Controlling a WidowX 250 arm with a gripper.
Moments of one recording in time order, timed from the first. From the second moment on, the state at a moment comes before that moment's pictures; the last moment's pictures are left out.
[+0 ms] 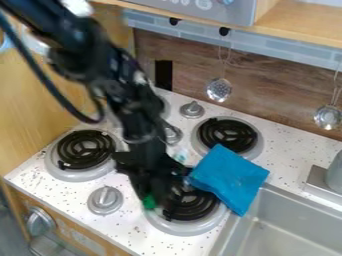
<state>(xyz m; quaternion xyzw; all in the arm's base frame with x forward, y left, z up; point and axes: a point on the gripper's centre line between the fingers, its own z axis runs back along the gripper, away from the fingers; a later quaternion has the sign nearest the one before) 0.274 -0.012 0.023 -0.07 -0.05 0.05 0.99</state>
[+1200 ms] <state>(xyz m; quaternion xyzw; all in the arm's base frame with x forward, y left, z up) 0.313 -0.029 0.027 -0.09 -0.03 0.15 0.98</state>
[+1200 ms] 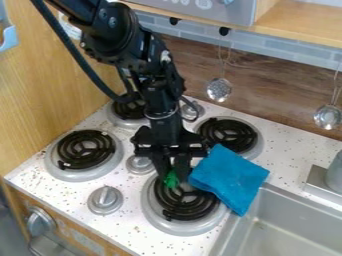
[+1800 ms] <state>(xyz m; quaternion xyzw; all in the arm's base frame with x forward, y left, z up) 0.390 0.003 -0.012 -0.12 -0.02 0.17 0.98</state>
